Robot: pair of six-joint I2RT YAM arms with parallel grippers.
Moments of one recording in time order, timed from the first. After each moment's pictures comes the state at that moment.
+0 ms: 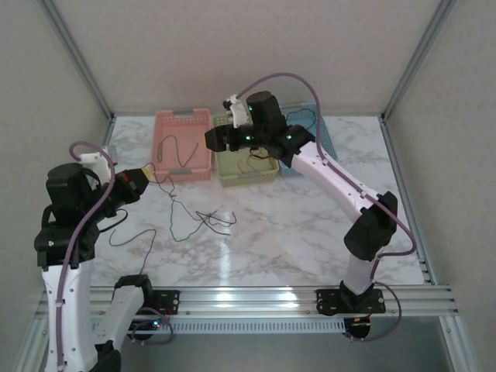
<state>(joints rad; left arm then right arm) 0.07 0.75 1.24 -0.92 0.53 -0.51 0.75 1.79 1.80 -0.45 -0.50 0.39</state>
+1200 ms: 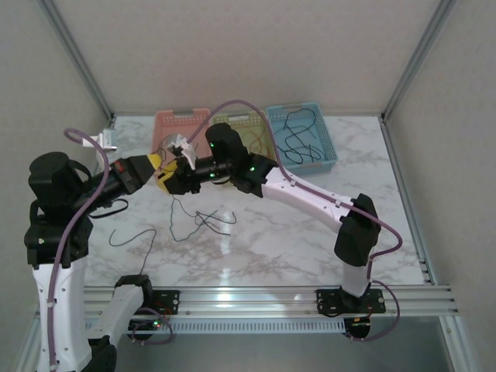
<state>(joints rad) 0.03 0.80 1.35 -0.77 0.82 -0.68 1.01 1.86 1.74 -0.12 -0.72 0.14</state>
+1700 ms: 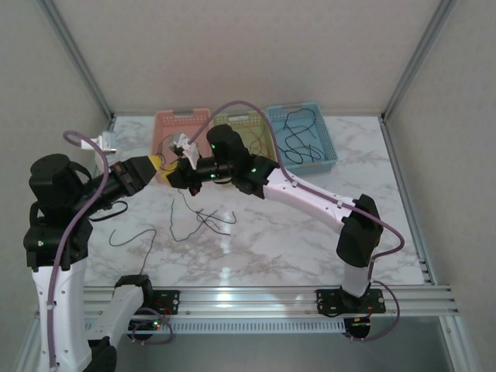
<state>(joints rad) 0.03 0.80 1.35 -0.83 0.75 -0.64 1.00 1.83 1.70 -0.14 -0.60 0.09</state>
